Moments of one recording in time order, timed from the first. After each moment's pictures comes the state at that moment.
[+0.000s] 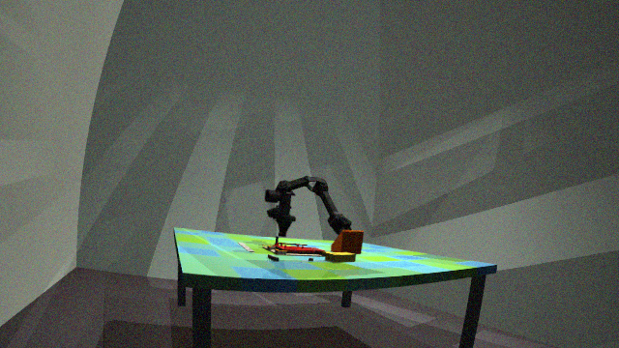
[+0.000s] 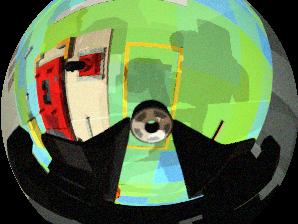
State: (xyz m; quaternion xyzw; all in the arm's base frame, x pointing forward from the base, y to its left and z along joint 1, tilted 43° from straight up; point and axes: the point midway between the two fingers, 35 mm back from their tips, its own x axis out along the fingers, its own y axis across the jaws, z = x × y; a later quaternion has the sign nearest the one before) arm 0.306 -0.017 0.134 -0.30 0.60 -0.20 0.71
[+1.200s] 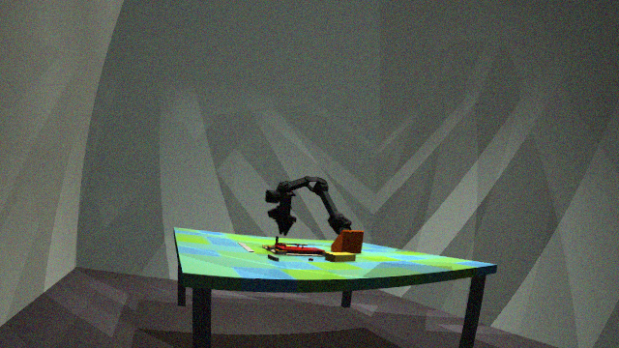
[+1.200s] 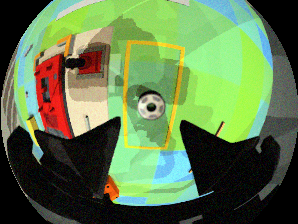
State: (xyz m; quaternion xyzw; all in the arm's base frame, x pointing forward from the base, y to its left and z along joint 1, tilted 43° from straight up) arm 0.304 -0.018 0.131 -0.31 0.60 -0.20 0.71
